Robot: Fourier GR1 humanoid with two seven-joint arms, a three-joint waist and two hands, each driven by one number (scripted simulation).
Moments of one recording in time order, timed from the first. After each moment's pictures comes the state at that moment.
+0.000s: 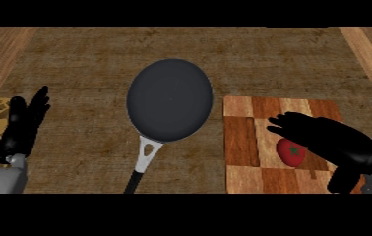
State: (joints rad) left arm -0.12 0.45 0.05 -1.29 0.04 0.13 0.23; right arm -0.13 -0.70 0.29 -1.72 0.84 0.56 -0.33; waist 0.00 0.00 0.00
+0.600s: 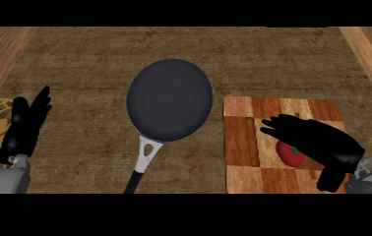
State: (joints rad) left arm -0.11 0.40 0.10 -1.31 -0.03 0.09 0.24; right arm -0.11 -0.58 0.26 -1.66 0.98 0.56 -0.39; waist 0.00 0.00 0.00
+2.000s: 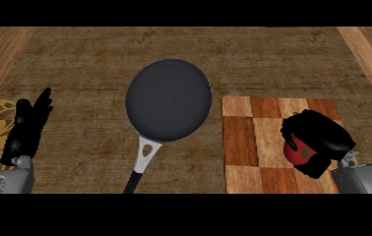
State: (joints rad) left arm -0.11 0.34 0.17 -1.32 -0.11 0.06 0.23; right arm -0.14 -0.42 0.12 -1.49 1.18 0.37 -0.43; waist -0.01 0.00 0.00
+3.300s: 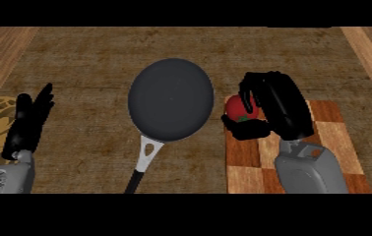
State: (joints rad) left arm -0.15 0.33 0.18 -1.30 -0.12 0.03 0.24; right arm -0.34 -0.02 0.14 -1.74 1.01 0.19 0.13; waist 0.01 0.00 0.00
